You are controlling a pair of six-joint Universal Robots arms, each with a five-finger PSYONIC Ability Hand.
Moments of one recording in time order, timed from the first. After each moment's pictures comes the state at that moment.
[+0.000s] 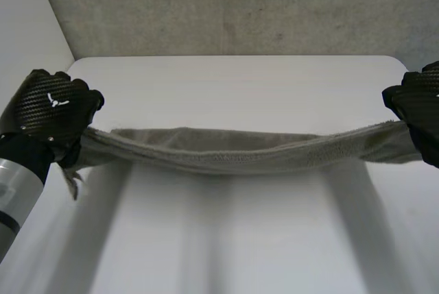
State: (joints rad) left arm 4.38 -1.31 -1.94 3.23 -1.55 3.83; right arm 1.63 -2.03 1.81 0.35 1.20 2.41; left_hand 1.44 1.52 1.55 1.52 1.47; right_hand 1.32 1.33 1.35 1.35 1.16
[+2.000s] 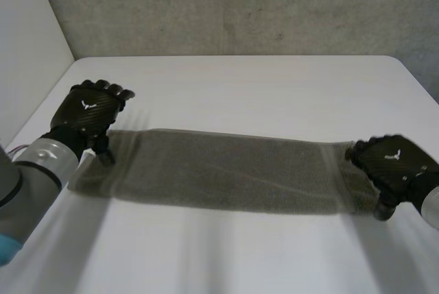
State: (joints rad) left arm 4.51 -1.73 -1.84 3.44 -1.36 3.60; right arm 1.59 -1.61 1.99 0.09 1.20 2.45; left_hand 0.26 0.26 0.25 0.27 0.24; right_hand 0.33 0.33 0.33 0.33 0.17
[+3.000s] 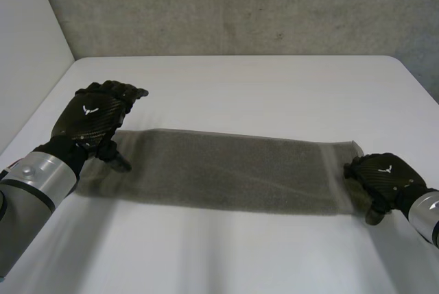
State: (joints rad) left arm 4.51 -1.57 -1.98 3.48 -1.24 3.40; right arm 1.49 -1.34 2.04 -0.15 1.10 2.48; left_hand 0.26 0.26 0.25 0.27 0.24; right_hand 0.44 0.43 0.42 0.42 0.21
